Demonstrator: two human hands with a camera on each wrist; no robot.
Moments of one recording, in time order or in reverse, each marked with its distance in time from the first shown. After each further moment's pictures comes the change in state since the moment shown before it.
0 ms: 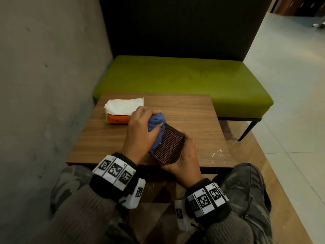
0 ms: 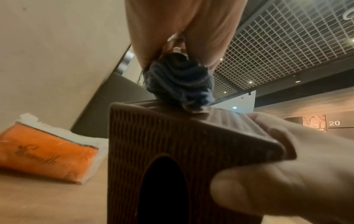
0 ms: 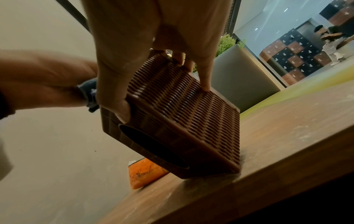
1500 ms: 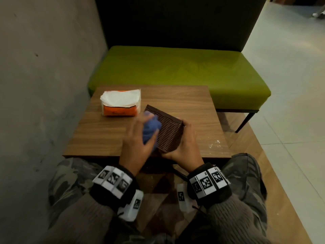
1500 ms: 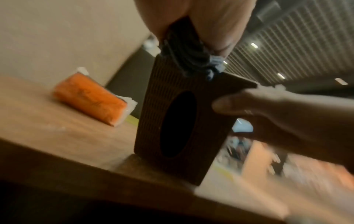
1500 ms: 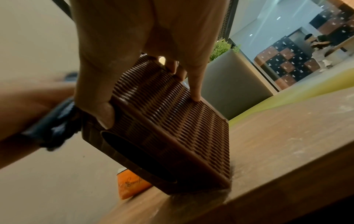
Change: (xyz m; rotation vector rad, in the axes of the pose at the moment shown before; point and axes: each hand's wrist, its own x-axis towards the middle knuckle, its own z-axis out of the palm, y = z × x) left_hand -0.055 -0.012 0.009 -0.107 0.029 0.015; right_hand 0.012 0.012 -0.010 0.008 -0.104 0.062
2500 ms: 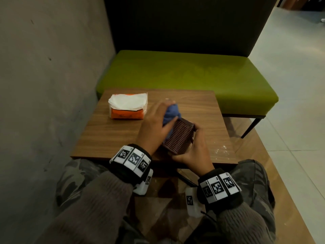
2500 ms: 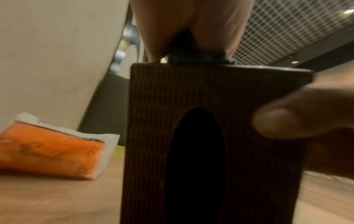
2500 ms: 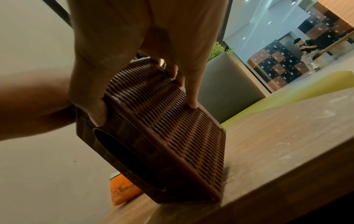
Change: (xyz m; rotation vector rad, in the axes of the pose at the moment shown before) left_hand 0.053 0.010 0.017 0.023 -0.089 0.082; right_hand 0.001 -0.007 -0.006 0.042 -0.003 0.100
